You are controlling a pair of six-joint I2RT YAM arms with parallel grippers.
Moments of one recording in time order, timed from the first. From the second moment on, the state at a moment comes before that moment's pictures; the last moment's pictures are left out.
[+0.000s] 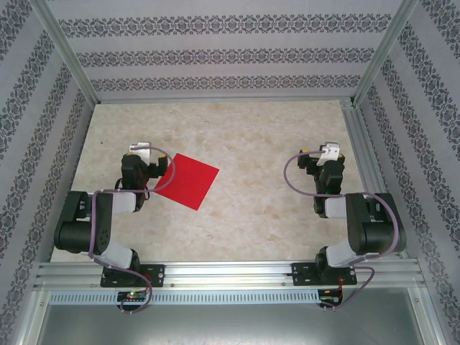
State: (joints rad) left arm -0.05 1.52 0.50 0.63 -0.05 0.02; right arm -0.01 1.47 0.35 0.91 0.11 0.02
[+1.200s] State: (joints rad) left arm -0.23 1.61 0.94 -0.49 0.12 -0.42; right arm 0.14 1.47 0.91 -0.18 -0.08 0.56
